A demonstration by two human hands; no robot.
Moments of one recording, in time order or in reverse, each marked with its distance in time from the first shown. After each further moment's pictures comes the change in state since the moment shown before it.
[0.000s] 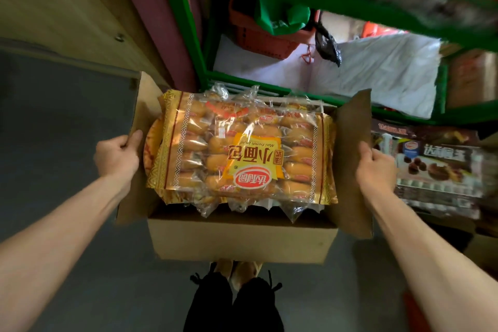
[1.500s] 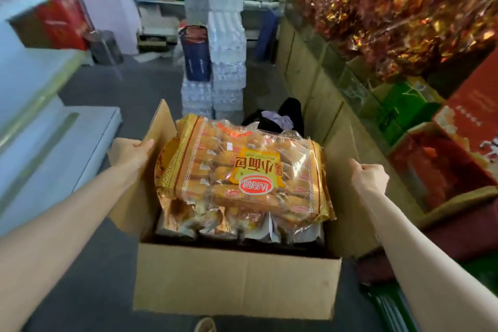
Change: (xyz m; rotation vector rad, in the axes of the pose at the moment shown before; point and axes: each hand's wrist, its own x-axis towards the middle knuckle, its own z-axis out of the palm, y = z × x) left_hand -0.386 -0.143 -0.614 -0.456 1.091 -0.510; right_hand -0.572 -0.381 -0.044 -0.082 -0.701 -1.062
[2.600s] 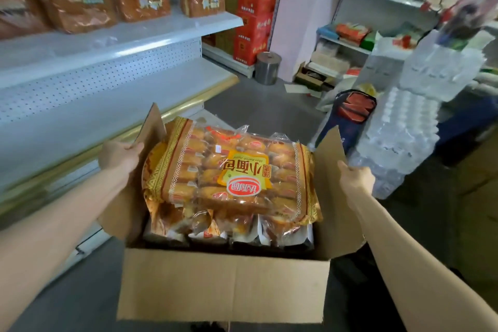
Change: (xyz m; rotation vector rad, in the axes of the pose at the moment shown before) left_hand 0.403 0.017 -0.043 -0.163 0.593 -0.481; right_hand 0.197 -0.458 0.509 -0.073 -0.607 -0.422
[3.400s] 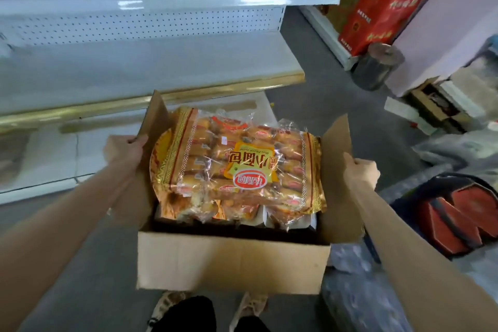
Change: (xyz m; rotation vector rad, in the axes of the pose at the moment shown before) left_hand 0.145 0.082 0.240 -0.112 0.422 -0.419; right_hand 0.402 -0.168 0.235 -0.230 -0.447 -0.211
